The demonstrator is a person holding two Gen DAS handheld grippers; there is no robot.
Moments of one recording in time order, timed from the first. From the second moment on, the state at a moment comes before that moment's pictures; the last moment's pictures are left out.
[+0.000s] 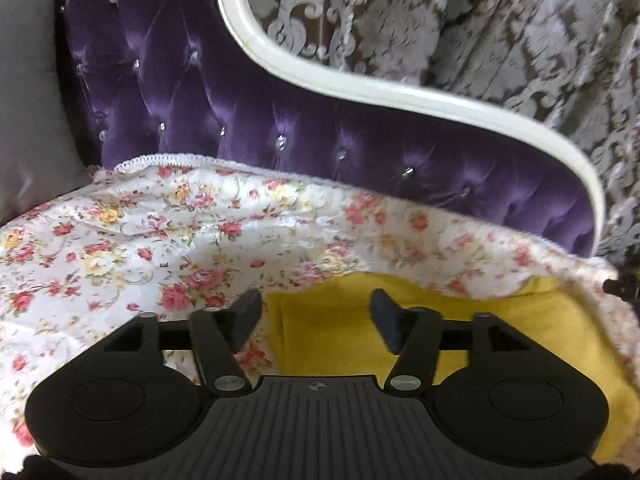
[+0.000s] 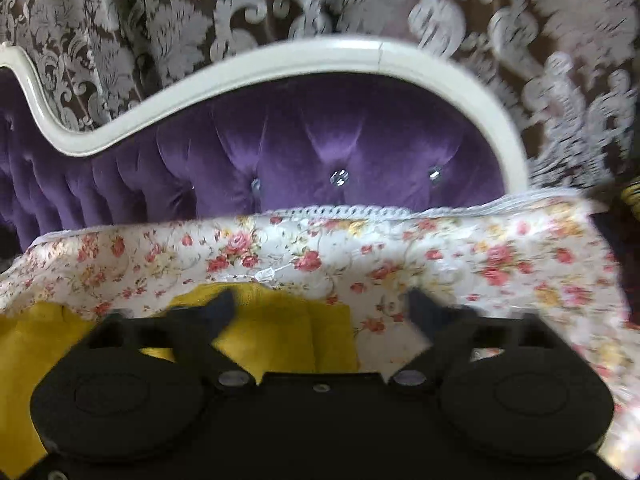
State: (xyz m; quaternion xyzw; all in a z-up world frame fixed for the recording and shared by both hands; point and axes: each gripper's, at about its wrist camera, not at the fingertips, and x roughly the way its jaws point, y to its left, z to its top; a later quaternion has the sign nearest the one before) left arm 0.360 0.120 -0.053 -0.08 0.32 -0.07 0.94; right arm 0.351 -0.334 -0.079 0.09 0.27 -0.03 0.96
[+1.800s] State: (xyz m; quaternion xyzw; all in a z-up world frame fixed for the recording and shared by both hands) left arm 0.366 0.099 -0.093 -0.01 0.34 -0.12 0.93; right arm 0.380 -0.326 -0.117 0.07 0.32 0.09 0.94
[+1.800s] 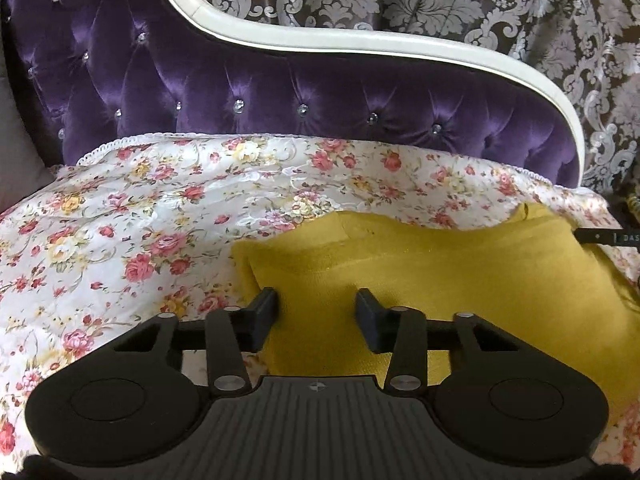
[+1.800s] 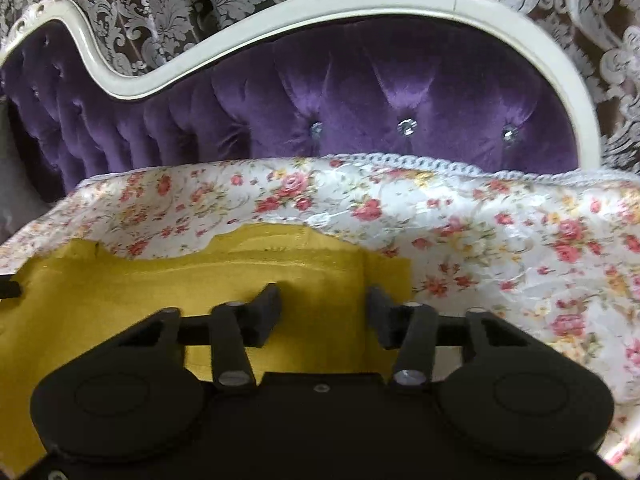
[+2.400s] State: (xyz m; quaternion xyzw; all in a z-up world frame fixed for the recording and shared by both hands) left arm 0.354 0.090 -0.062 0.03 0.26 -0.10 0.96; right arm 0.367 -0.325 -0.082 0.07 0.25 0.10 0.96
